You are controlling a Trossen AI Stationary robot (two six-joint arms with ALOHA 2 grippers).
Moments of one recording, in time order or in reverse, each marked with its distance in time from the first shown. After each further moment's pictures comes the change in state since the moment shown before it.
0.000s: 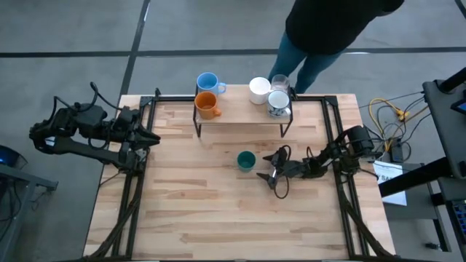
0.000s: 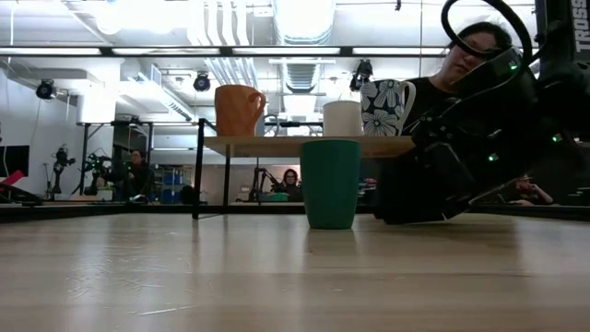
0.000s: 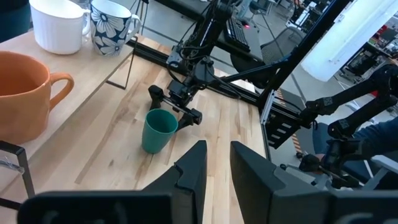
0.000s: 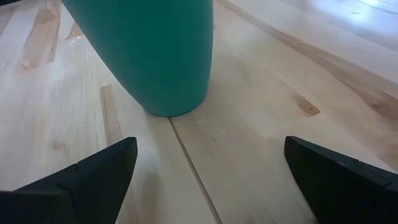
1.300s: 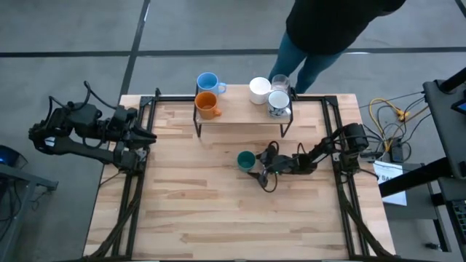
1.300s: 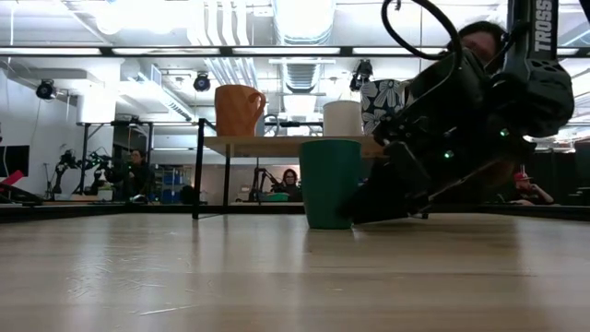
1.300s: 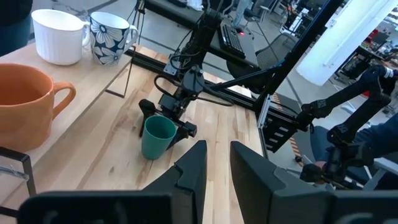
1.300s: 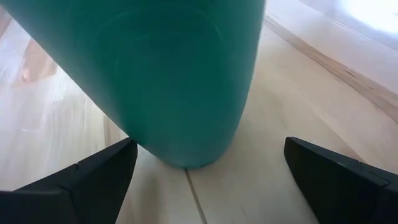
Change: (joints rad) left arm 0.000 -0.038 0.000 0.000 0.002 0.026; right arm -0.102 0.005 0.162 -0.120 -0.128 -0.085
